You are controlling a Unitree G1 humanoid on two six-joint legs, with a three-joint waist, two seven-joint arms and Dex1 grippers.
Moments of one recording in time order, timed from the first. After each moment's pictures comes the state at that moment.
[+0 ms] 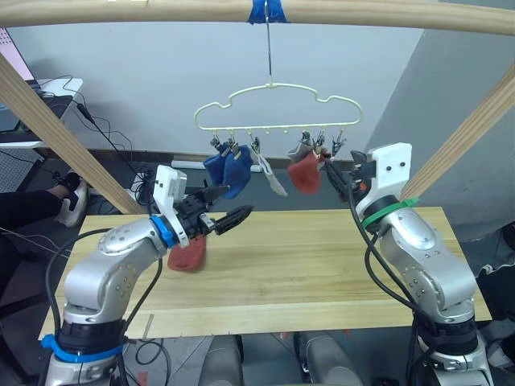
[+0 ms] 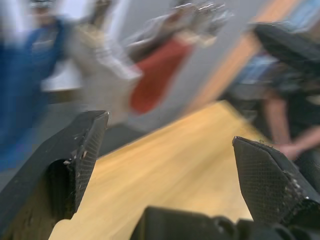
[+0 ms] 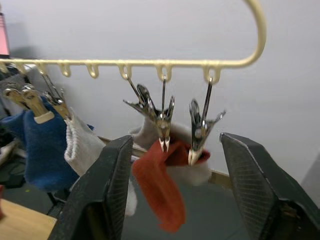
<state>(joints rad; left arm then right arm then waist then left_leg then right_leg) -0.22 0.53 0.12 -0.39 -0.56 0.64 -0.60 -0.35 -0.29 0.06 -0.54 0.29 0.66 0.00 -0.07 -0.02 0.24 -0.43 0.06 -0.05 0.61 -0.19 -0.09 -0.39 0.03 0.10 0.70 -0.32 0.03</state>
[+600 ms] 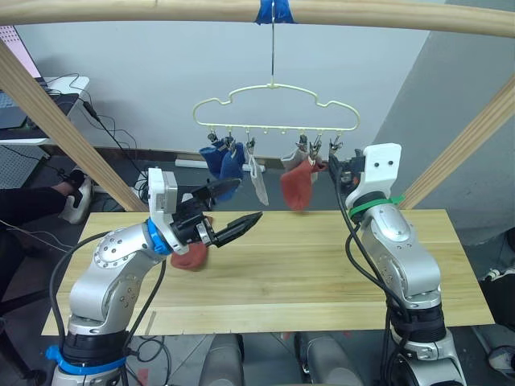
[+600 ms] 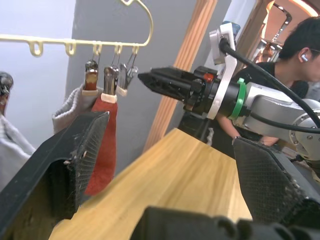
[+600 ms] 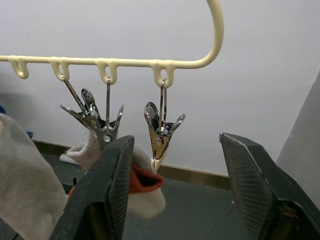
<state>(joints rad) -0.20 0.52 0.12 -0.38 -0.63 0.36 -0.88 -0.41 -0.14 0.05 -0.37 0.13 0.55 -0.06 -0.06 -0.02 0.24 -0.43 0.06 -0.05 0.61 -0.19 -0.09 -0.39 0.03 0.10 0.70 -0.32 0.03</state>
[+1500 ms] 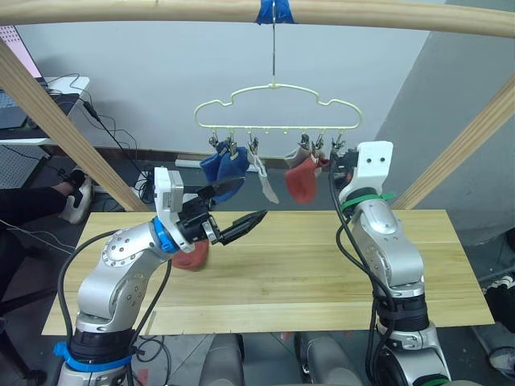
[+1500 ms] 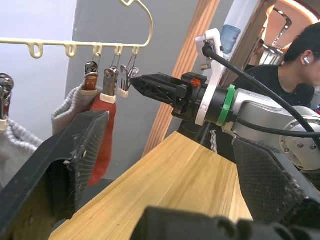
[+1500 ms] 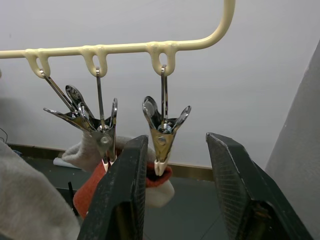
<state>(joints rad) -0.21 0.50 0.10 -0.38 -0.63 0.36 -0.86 -0.46 -0.05 0.02 -0.26 0.06 0.53 -0.07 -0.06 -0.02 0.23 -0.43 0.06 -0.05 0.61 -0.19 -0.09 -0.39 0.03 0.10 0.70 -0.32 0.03</state>
